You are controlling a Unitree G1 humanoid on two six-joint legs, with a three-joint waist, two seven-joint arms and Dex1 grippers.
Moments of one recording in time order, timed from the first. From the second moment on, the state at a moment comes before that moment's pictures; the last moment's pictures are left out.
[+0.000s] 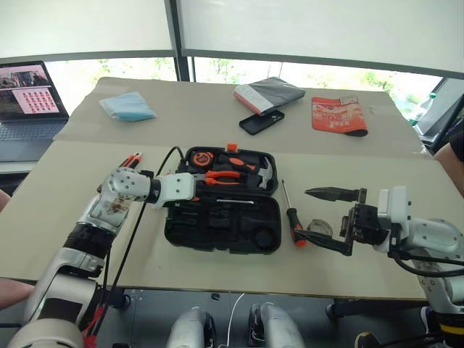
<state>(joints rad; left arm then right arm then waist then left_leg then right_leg) -0.69 0.66 -0.29 0.41 0.04 -0.22 -1.20 -0.05 -0.75 -0.16 -0.35 0.61 0.10 1.07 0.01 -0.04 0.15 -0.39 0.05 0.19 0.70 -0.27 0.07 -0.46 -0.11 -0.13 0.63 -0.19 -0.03</state>
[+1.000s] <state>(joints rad) -0.64 0.48 -0.15 0.43 -0.11 -0.09 -1.06 0.11 -0.70 -0.17 -0.48 0.61 0.16 0.95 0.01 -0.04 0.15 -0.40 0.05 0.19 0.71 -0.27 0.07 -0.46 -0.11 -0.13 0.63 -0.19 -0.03</state>
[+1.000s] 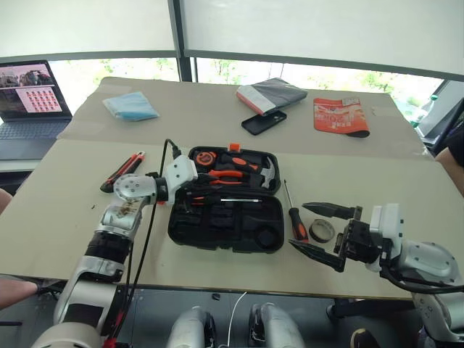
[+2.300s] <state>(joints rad) -0.44 0.67 0.03 0.33 -0.43 0.03 -1.55 0.77 -0.48 -0.53 -0.45 0.49 -0.02 0.86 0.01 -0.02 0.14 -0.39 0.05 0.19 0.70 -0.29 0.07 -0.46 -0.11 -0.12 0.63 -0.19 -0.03</state>
